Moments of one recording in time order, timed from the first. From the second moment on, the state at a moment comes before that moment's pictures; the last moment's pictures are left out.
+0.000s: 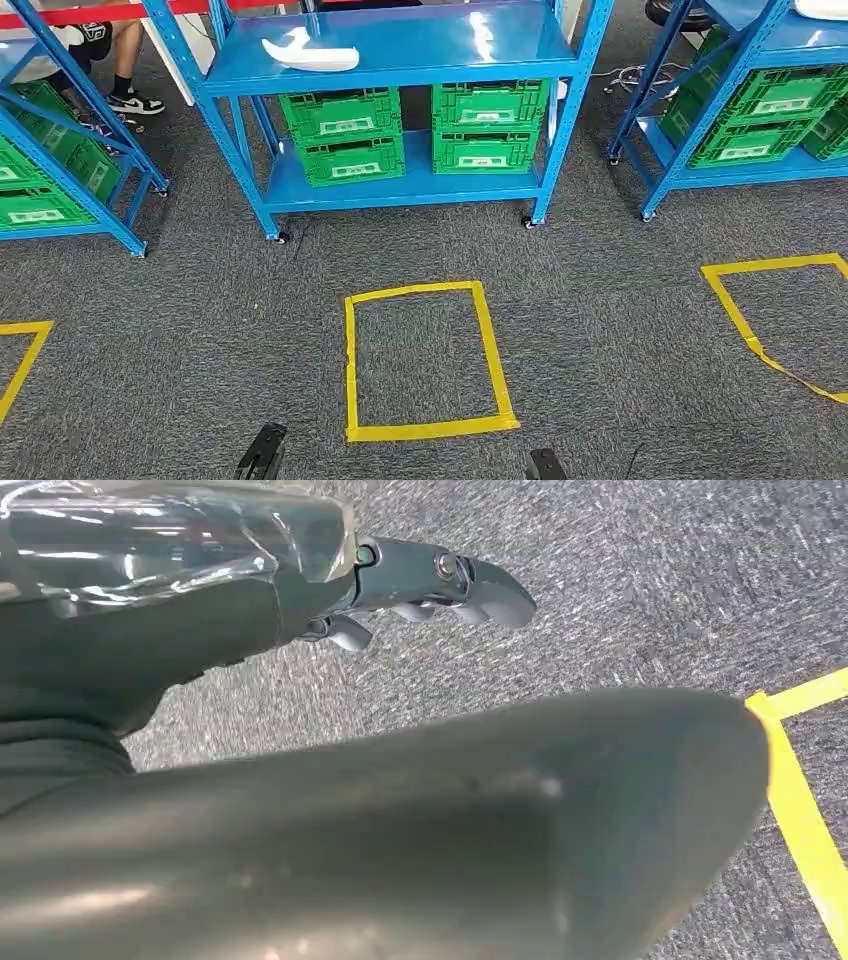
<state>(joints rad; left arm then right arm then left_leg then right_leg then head) -0.11 0.11 -0.76 -0.36 0.48 0.34 0.10 0.02 0.05 0.17 -0.40 -0.06 -0.09 0.00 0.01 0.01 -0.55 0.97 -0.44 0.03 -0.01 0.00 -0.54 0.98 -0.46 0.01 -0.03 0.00</state>
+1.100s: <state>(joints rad) -0.08 0.06 -0.72 -0.34 0.49 0.28 0.03 0.04 0.05 0.22 -0.30 0.10 -0.41 0.03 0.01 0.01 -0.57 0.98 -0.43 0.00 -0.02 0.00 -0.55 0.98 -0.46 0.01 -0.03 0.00</state>
